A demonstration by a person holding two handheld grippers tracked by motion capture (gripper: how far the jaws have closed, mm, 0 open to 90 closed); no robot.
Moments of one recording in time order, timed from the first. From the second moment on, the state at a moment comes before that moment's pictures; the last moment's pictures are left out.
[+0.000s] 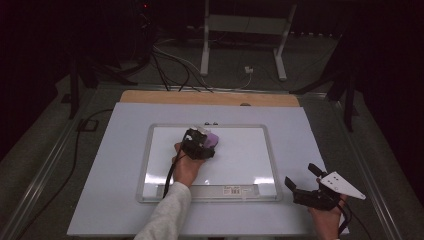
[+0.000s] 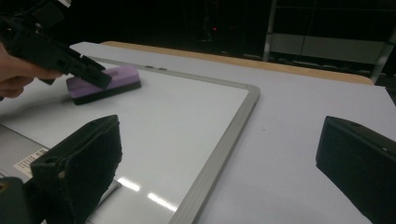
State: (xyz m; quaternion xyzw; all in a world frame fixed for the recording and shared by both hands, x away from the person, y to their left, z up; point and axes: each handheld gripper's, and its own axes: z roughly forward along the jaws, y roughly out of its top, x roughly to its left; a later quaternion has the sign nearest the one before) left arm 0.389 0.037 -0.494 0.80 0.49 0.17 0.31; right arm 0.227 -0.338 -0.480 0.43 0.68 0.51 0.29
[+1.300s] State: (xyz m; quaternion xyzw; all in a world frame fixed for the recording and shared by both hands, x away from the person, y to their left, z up) left arm 0.401 0.040 -0.492 0.79 0.50 0.19 0.29; right arm 0.228 -0.336 -0.481 0.43 0.69 0.51 0.29
